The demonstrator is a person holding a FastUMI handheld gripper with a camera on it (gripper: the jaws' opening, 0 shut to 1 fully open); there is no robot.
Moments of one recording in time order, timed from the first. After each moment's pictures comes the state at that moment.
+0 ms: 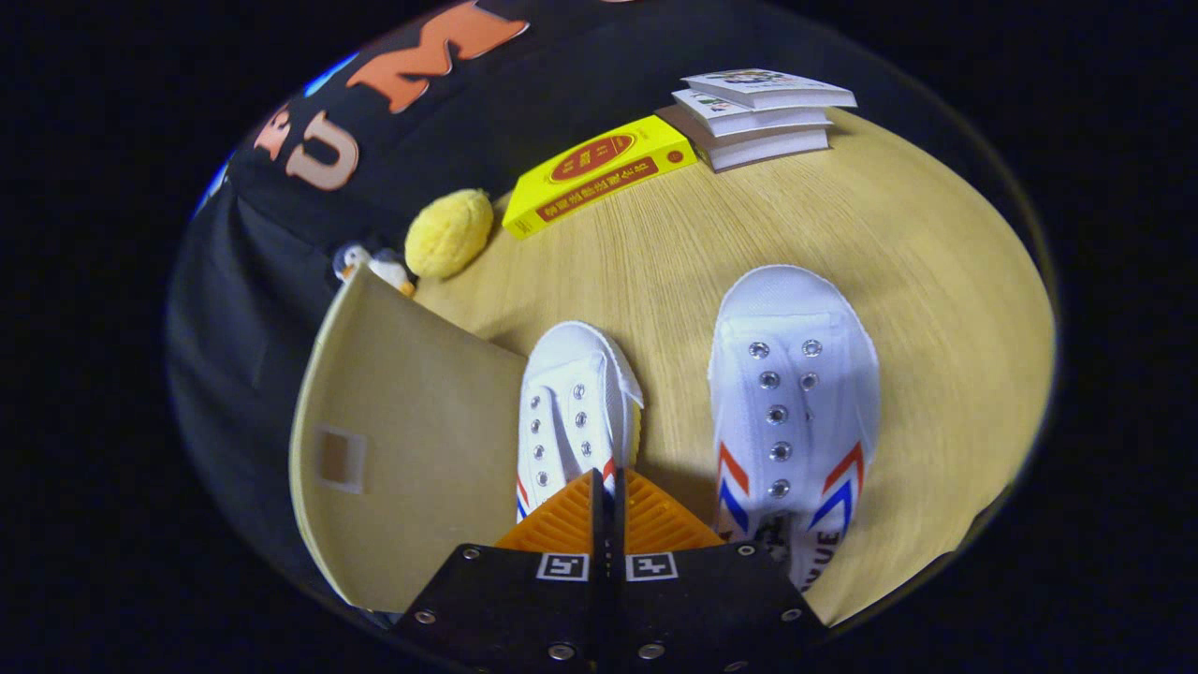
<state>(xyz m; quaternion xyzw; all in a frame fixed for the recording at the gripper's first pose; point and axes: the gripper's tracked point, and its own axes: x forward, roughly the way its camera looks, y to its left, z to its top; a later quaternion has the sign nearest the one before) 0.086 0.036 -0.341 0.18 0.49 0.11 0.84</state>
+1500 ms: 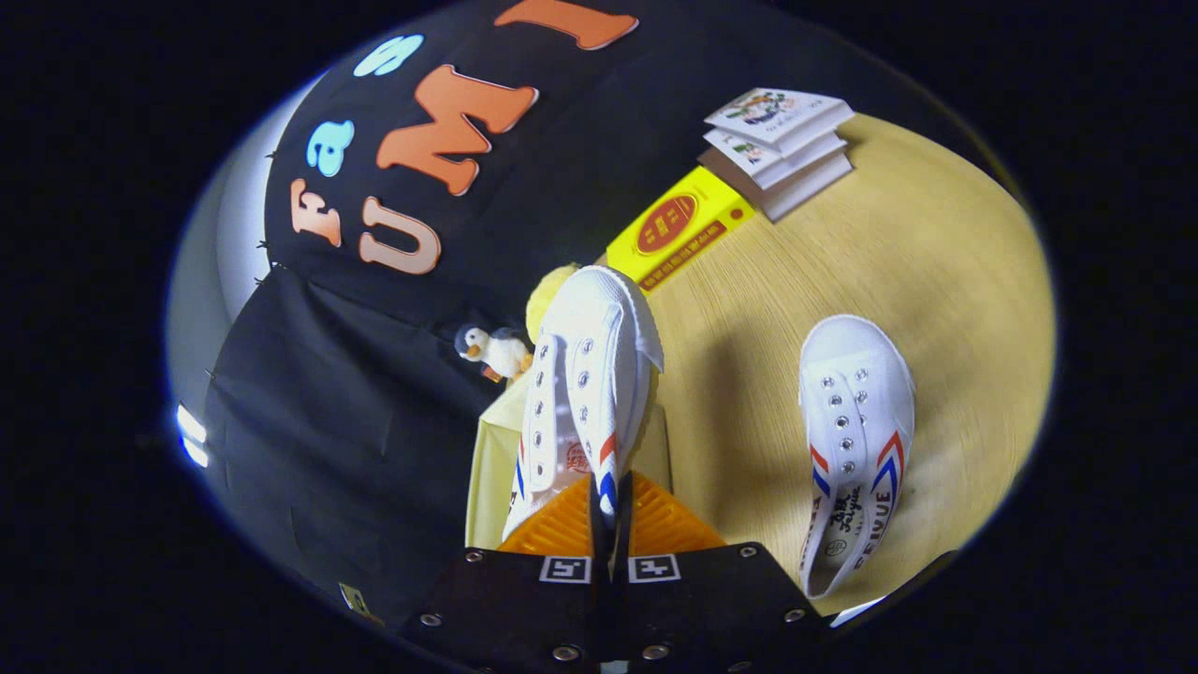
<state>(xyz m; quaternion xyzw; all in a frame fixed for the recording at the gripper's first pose) 0.070 0.025 -0.268 0.26 0.41 0.17 0.86</state>
